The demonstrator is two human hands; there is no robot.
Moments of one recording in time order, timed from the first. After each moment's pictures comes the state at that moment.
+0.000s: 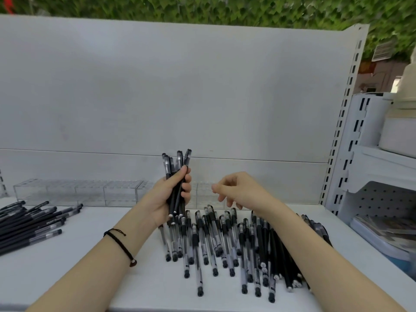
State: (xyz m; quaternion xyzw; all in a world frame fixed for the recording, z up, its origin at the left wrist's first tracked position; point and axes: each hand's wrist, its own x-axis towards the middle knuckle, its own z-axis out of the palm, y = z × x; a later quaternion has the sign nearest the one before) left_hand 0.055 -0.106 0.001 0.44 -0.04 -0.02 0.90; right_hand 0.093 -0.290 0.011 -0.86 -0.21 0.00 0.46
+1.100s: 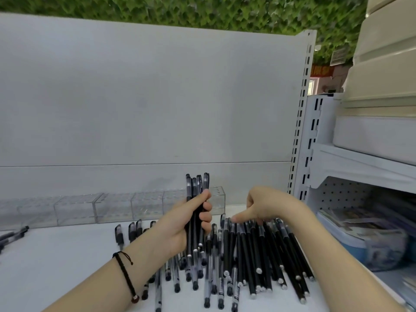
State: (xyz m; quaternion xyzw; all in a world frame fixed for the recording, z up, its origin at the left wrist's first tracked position) left_hand 0.062 -0.199 -0.018 0.44 -0.03 -0.18 0.88; right_hand 0.088 -0.387 0.027 -0.99 -0.09 0.06 0.11
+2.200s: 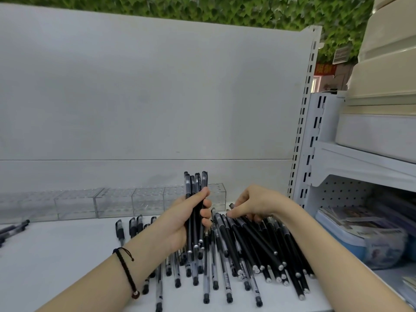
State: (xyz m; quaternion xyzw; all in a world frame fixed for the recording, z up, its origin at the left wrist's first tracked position) left_hand 0.058 -0.197 -0.018 0.45 -0.02 -0.16 0.88; right_hand 0.104 -0.383 0.009 -0.94 -0.08 0.10 0.33
